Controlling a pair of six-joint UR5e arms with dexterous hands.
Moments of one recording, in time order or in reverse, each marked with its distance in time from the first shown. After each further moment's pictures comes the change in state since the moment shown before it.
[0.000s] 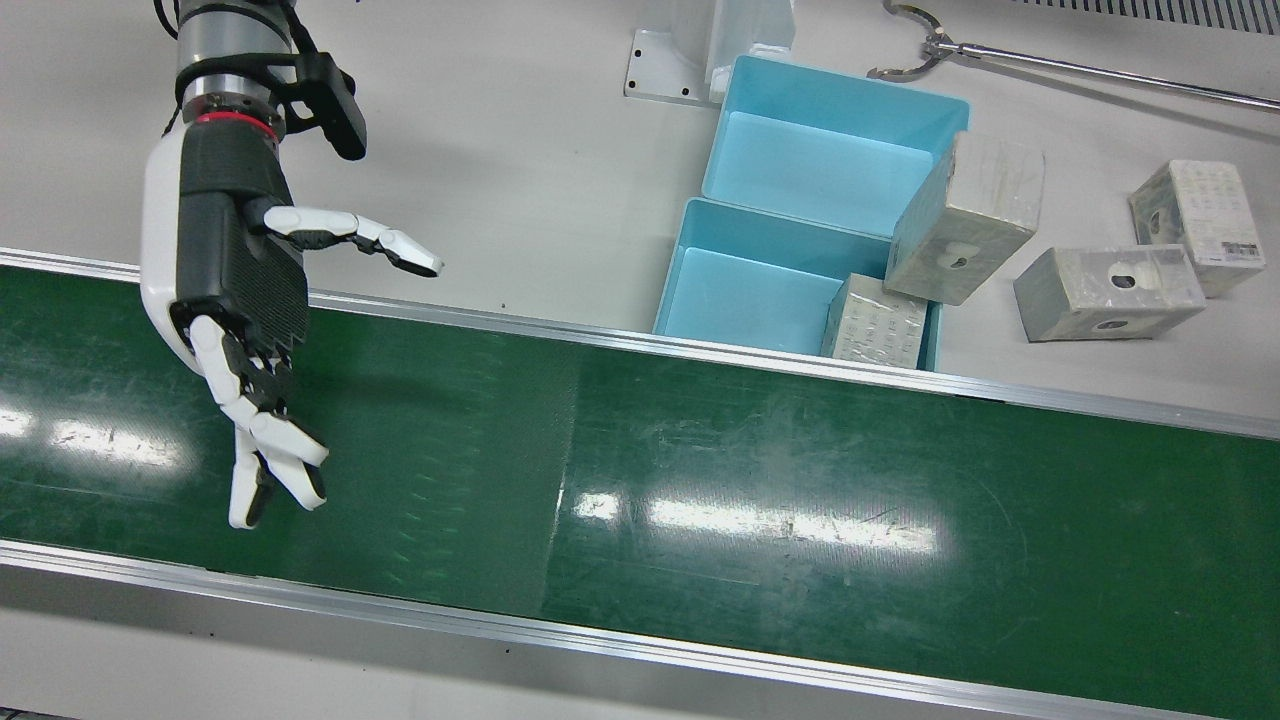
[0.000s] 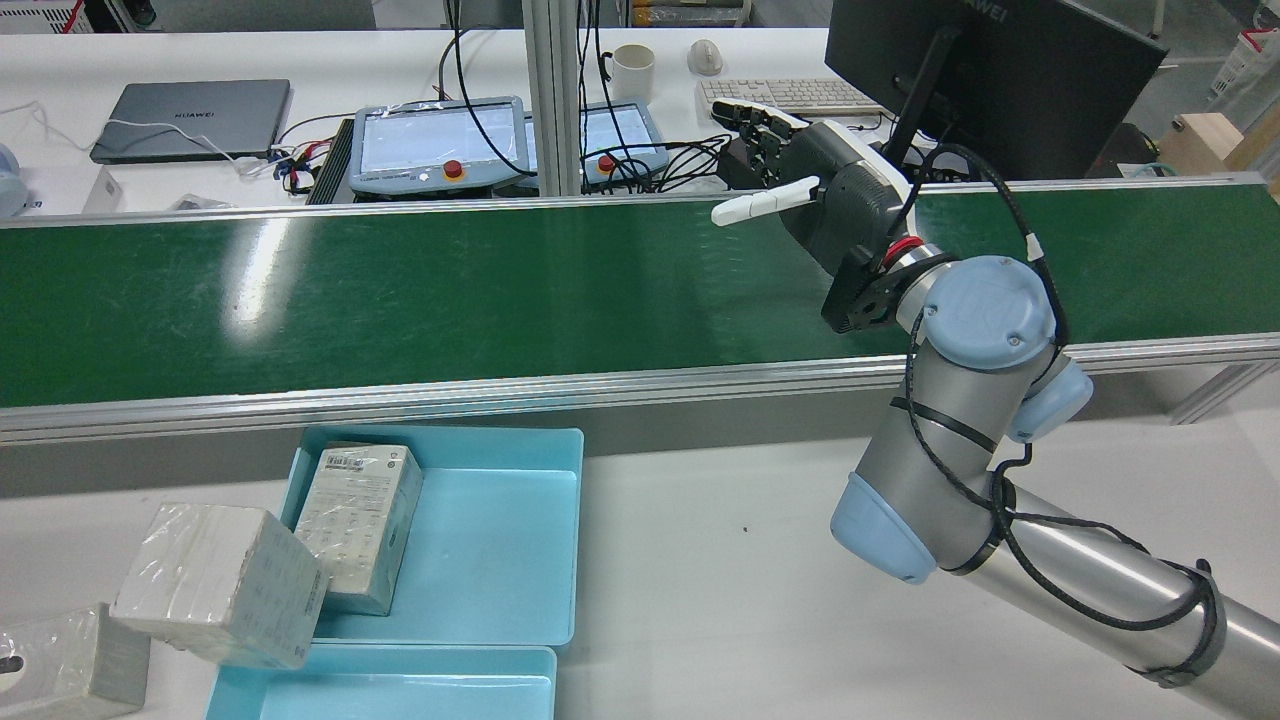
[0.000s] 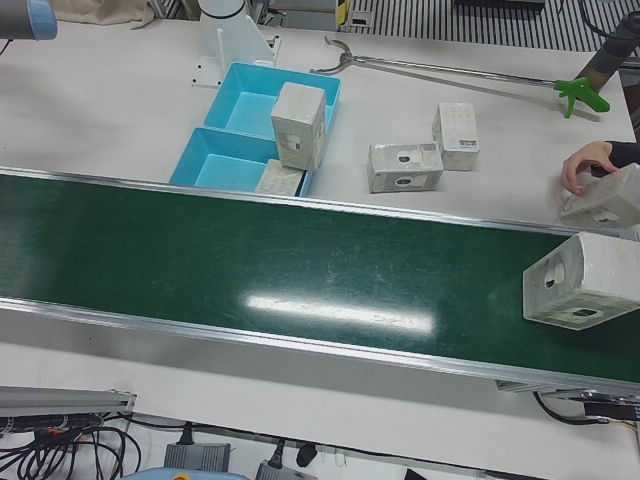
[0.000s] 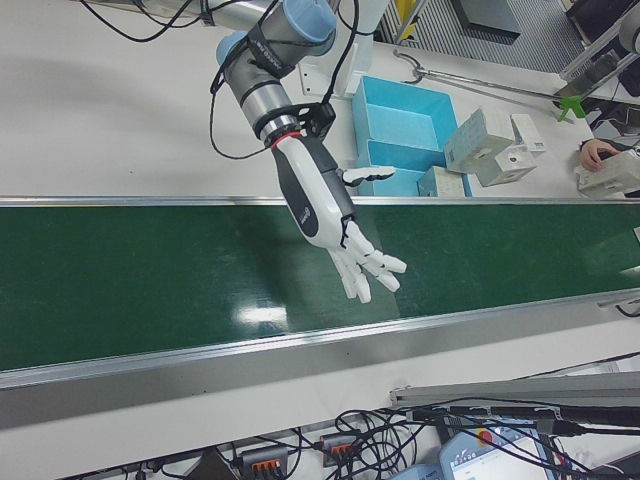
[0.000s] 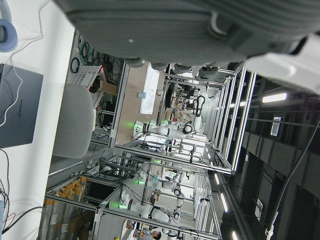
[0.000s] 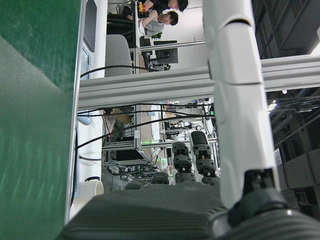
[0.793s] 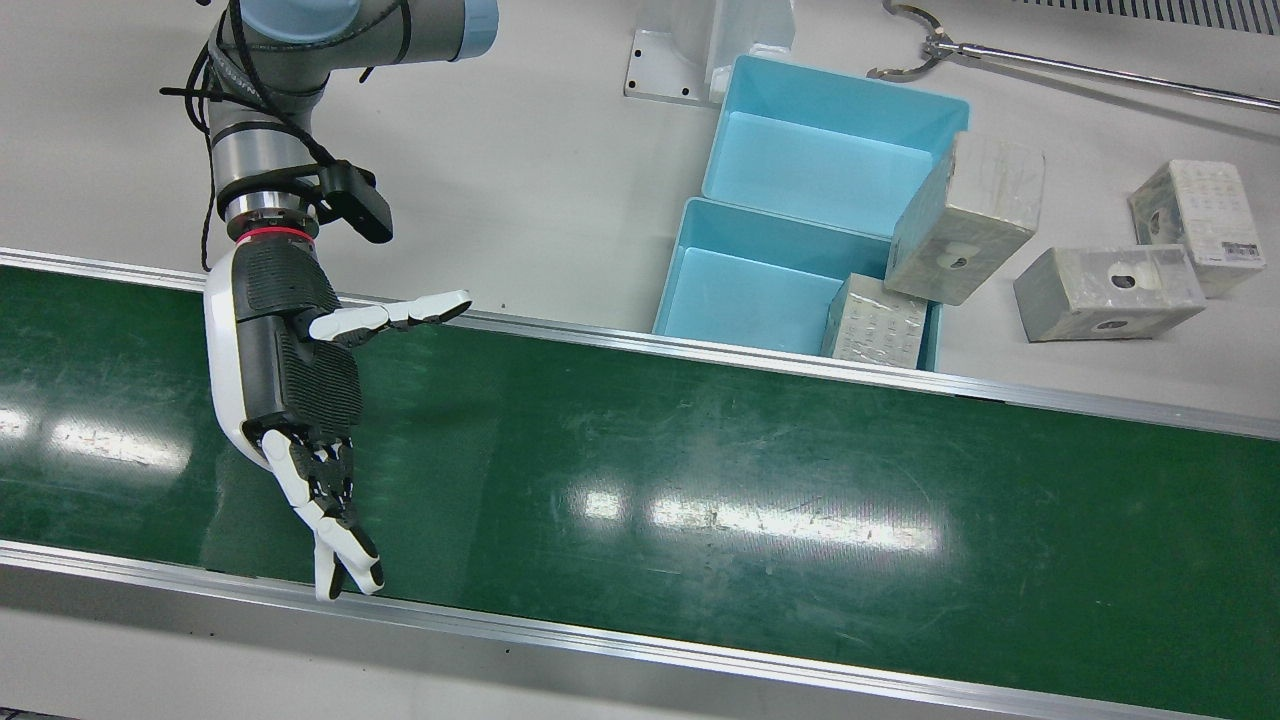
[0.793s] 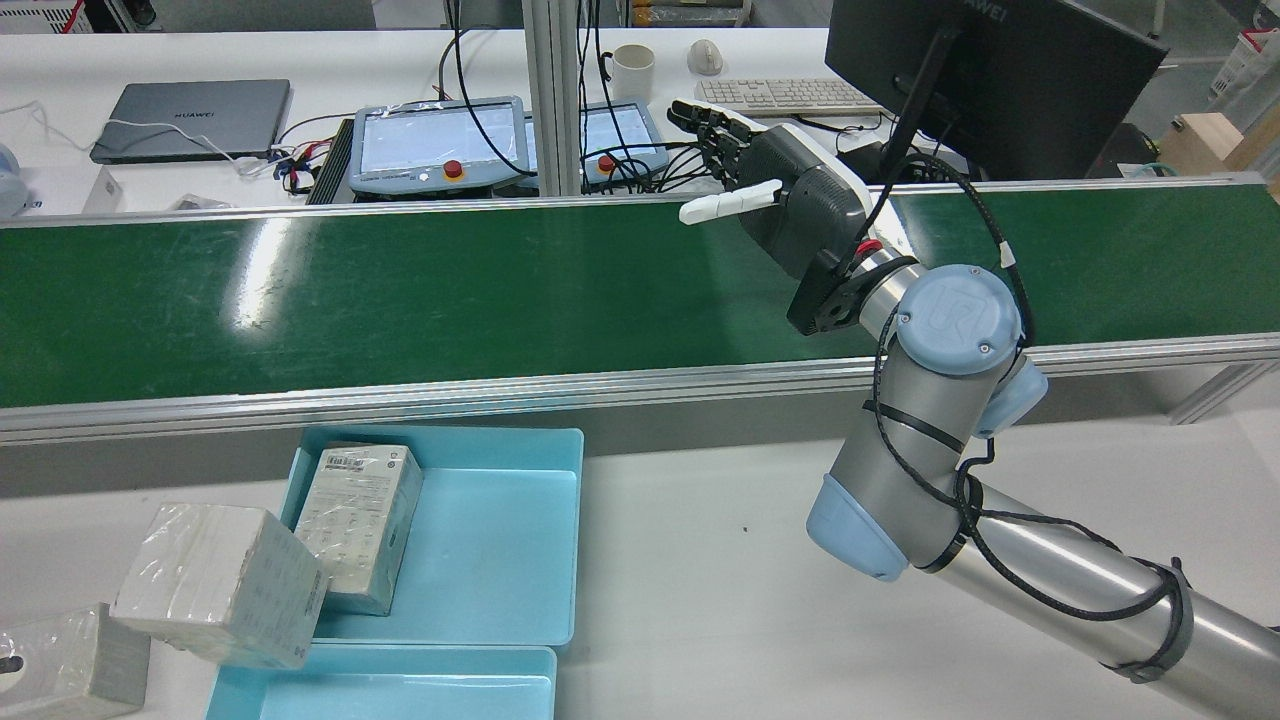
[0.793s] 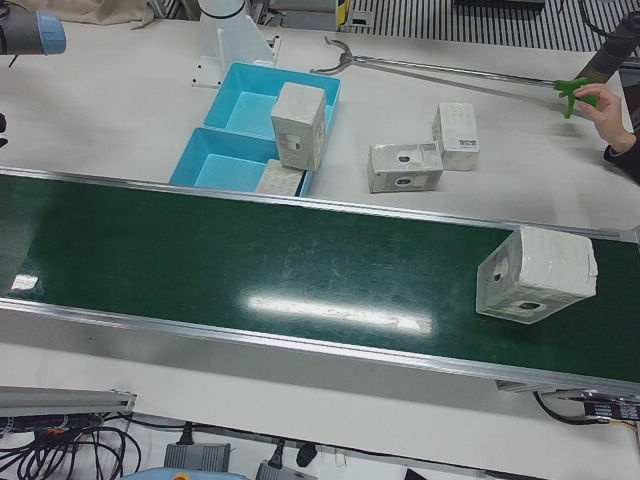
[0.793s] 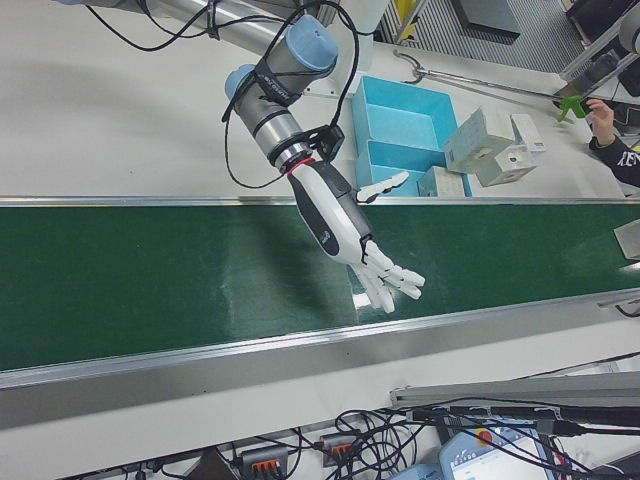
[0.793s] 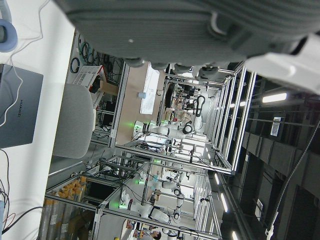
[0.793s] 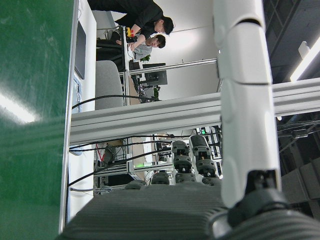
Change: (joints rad) left arm 0.000 0.000 0.000 0.000 0.000 0.000; right arm -0.018 0.027 -0.055 0.122 -0.020 0.006
